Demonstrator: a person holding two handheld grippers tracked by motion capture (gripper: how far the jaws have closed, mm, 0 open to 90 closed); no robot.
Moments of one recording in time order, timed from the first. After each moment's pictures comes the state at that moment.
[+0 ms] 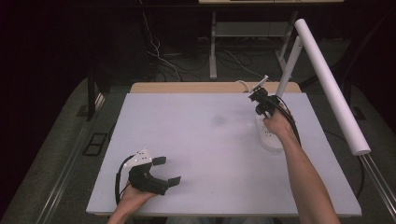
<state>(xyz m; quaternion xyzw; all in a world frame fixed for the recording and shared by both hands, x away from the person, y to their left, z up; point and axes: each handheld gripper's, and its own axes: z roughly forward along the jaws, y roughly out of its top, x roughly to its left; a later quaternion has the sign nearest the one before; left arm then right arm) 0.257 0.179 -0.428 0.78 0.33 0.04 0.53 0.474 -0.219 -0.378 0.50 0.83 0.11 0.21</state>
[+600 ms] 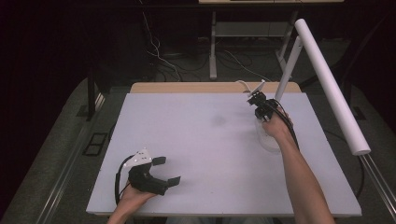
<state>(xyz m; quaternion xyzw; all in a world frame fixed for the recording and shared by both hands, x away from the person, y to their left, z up) 0.257 0.179 -0.428 0.78 0.33 0.04 0.53 0.476 -0.217 -0.397 0.51 0.83 0.08 0.20</state>
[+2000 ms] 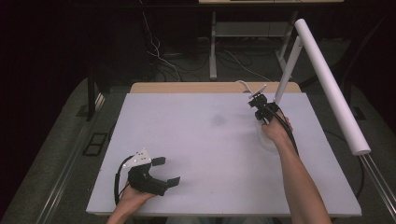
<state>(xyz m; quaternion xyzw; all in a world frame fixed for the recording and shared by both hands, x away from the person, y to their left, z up) 0.256 0.180 -0.428 0.78 0.33 0.04 0.53 0.465 -0.217 -0.402 0.52 0.82 0.10 0.24</state>
